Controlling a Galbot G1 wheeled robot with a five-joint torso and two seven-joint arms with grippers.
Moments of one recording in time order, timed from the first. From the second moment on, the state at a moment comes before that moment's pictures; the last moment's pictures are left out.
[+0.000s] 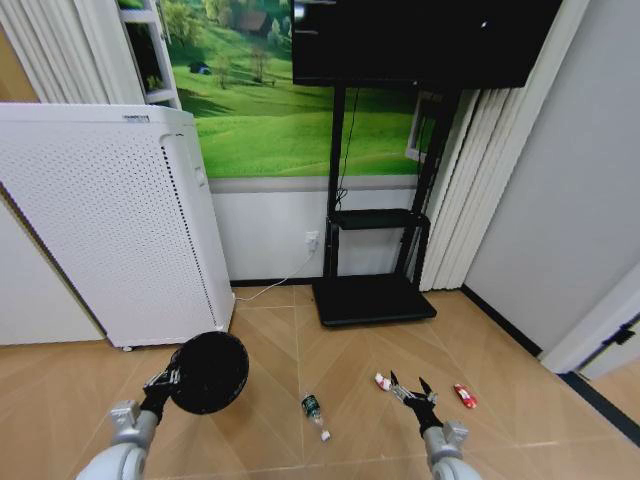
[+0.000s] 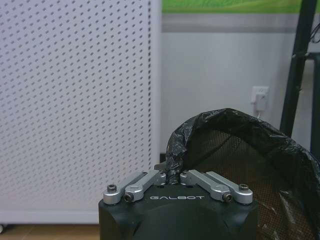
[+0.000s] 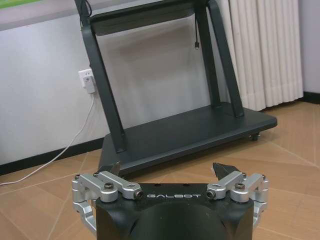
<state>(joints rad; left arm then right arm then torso) 1.46 -1.34 -0.86 -1.88 -0.30 0.18 0.20 -1.49 1.46 0.71 1.64 0.37 0.06 -0.16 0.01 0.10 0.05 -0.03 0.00</state>
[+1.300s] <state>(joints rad) 1.40 -1.23 -0.76 -1.95 -0.36 0.19 0.14 -1.47 1.49 0.60 1.67 0.19 0.00 -0.27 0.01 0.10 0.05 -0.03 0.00</state>
